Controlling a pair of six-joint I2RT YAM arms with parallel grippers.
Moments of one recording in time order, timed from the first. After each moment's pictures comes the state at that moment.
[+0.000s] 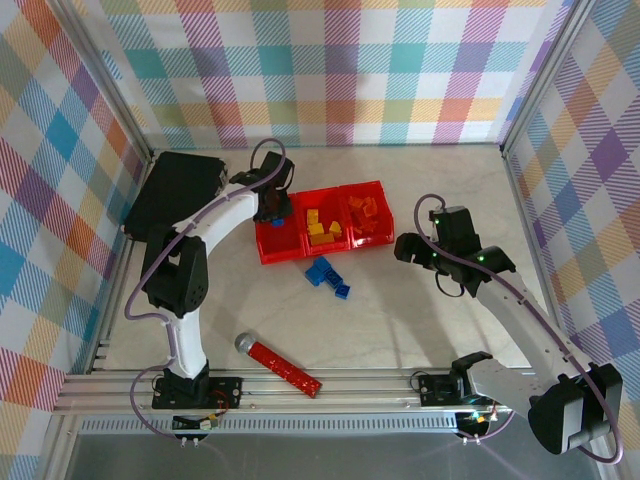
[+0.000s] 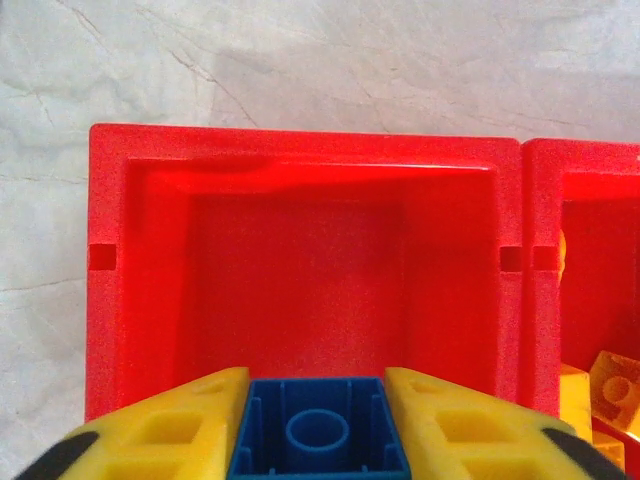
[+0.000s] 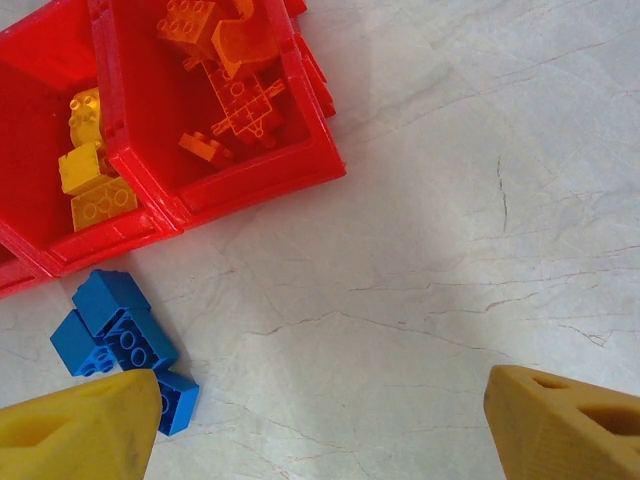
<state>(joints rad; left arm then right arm) -0.41 1.93 1.59 -0.75 -0.18 -0.60 0.34 1.04 0.87 -0.69 -0.03 0.50</state>
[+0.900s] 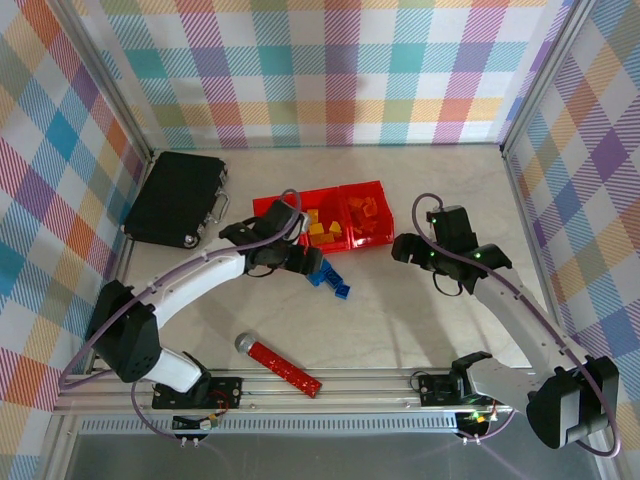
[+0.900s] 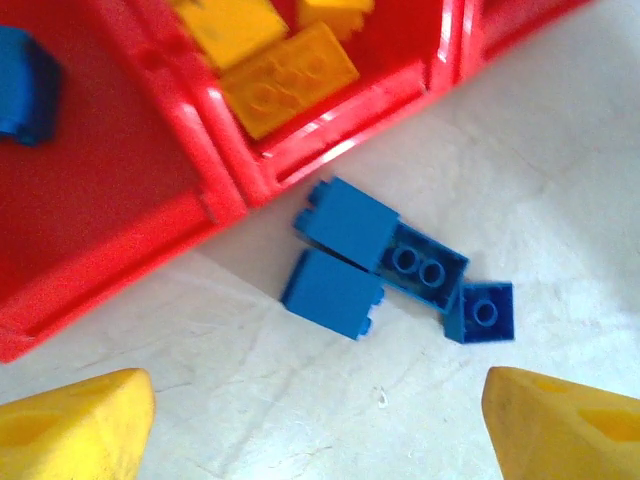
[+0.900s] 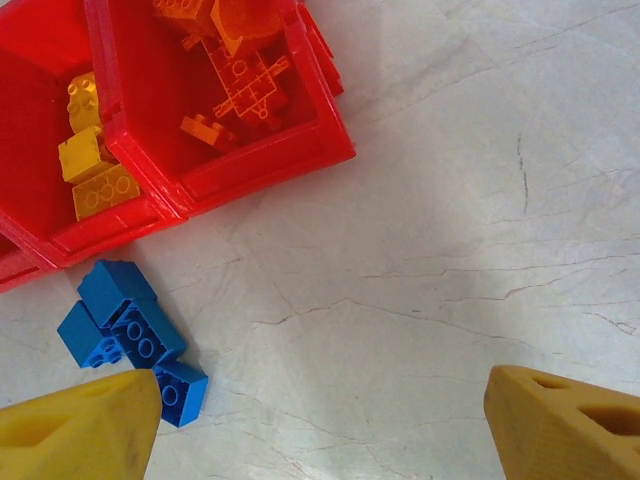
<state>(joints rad) -0.69 1.49 1.13 -0.66 0.03 -0.31 0.34 1.08 0.87 -0.69 -0.07 0.52</state>
